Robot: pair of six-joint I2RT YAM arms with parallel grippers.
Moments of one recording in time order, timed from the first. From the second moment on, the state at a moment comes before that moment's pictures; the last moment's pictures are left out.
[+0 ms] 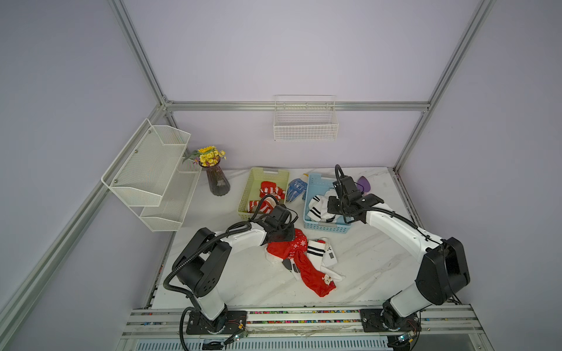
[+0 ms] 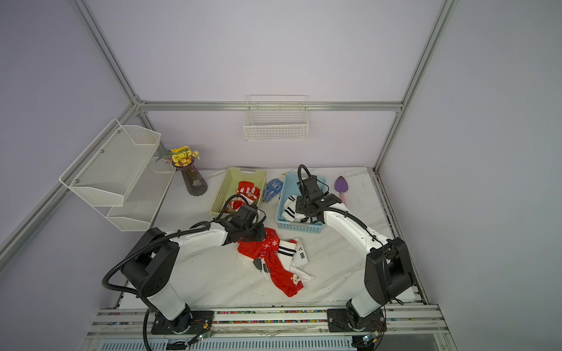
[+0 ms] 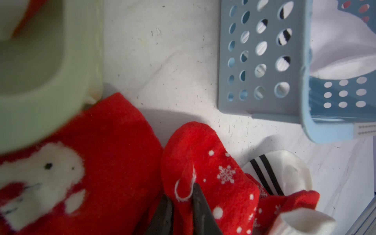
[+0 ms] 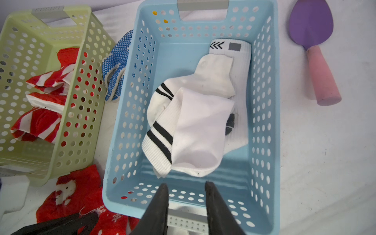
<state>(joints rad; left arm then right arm) -0.63 1.70 0.98 -0.22 0.09 -0.65 0.45 1.57 1.27 -0.59 0.20 0.51</state>
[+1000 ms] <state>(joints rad) -0.63 1.55 0.98 -0.26 0.14 -0.64 0.45 1.58 1.27 -0.59 0.19 0.51</state>
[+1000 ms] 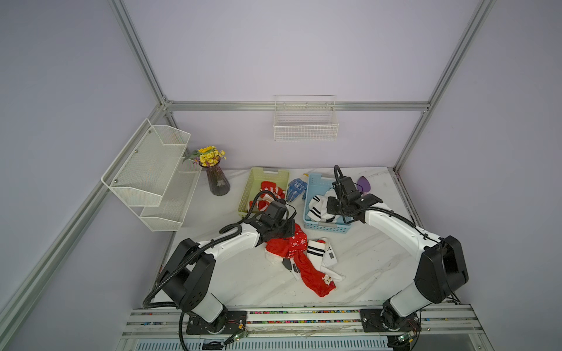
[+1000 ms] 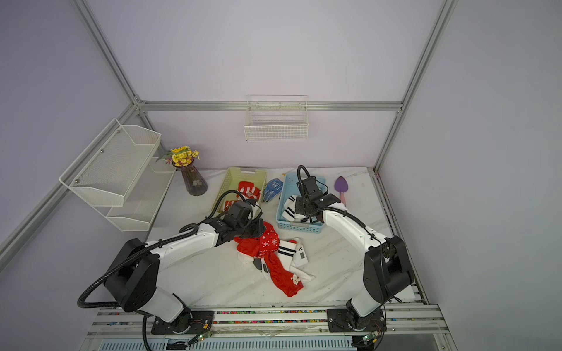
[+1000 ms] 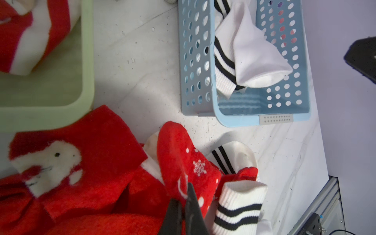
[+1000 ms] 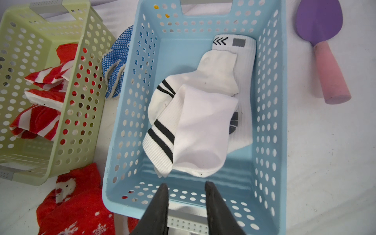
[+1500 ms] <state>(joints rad) -0.64 1.47 1.00 -0.30 0.17 -0.63 0.45 1.58 1.27 -0.57 0.18 0.51</state>
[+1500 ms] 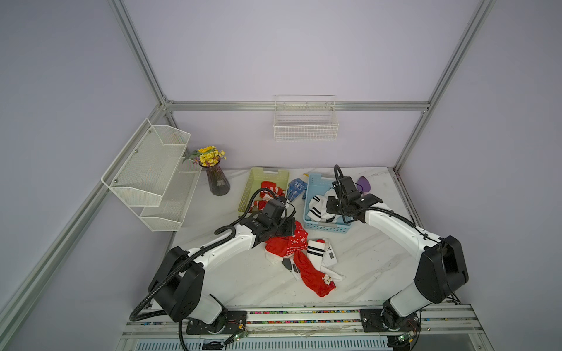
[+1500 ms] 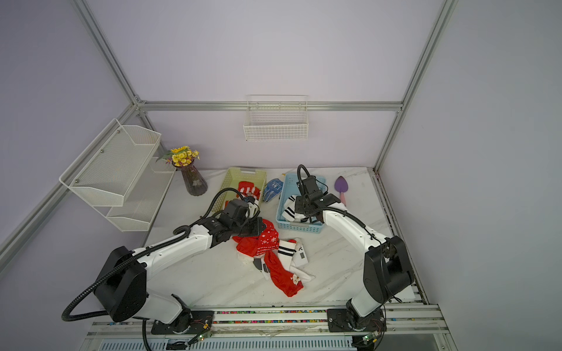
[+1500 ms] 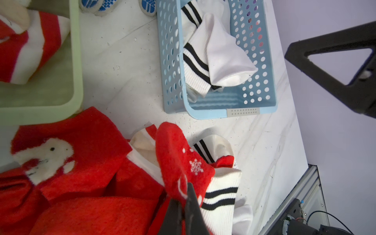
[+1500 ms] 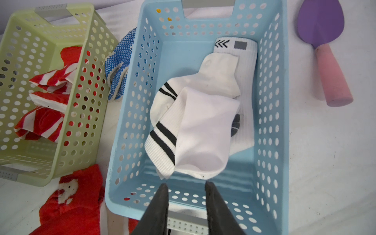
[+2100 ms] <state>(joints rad) -0.67 1.35 1.08 -0.39 0.16 -0.62 0.45 1.58 1.27 -0.57 0.18 0.51</state>
